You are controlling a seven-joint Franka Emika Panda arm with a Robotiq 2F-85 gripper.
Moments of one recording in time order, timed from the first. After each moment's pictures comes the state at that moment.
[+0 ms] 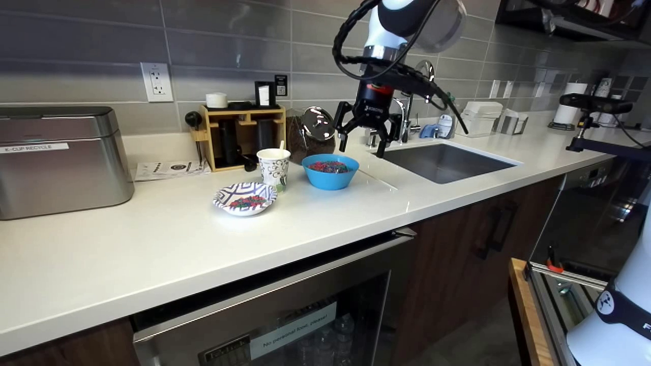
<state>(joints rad) -0.15 -0.11 -0.09 -2.25 0.22 2.17 0.53</state>
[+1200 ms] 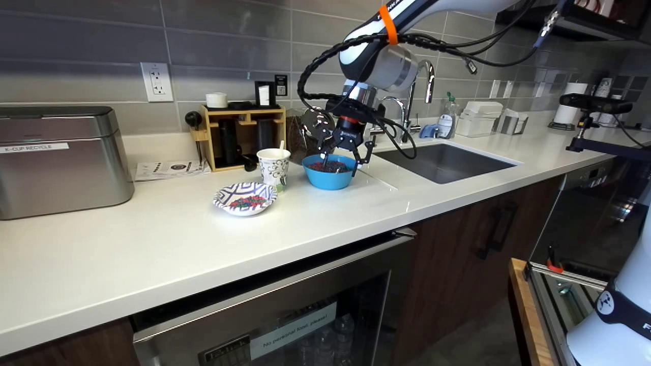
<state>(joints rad) -0.17 0.25 -0.17 -2.00 0.36 2.27 0.76</state>
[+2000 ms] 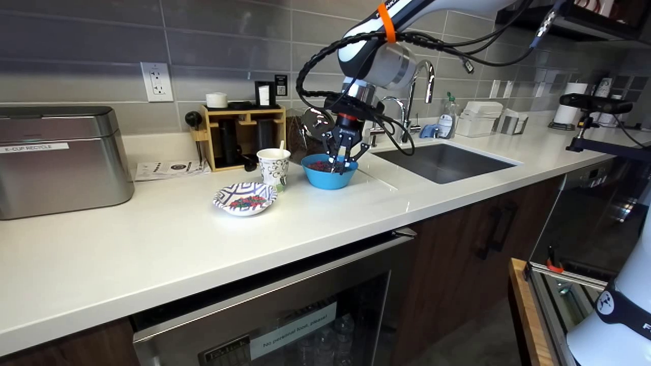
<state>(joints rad) -0.17 0.26 -0.17 -1.98 0.36 2.25 0.77</state>
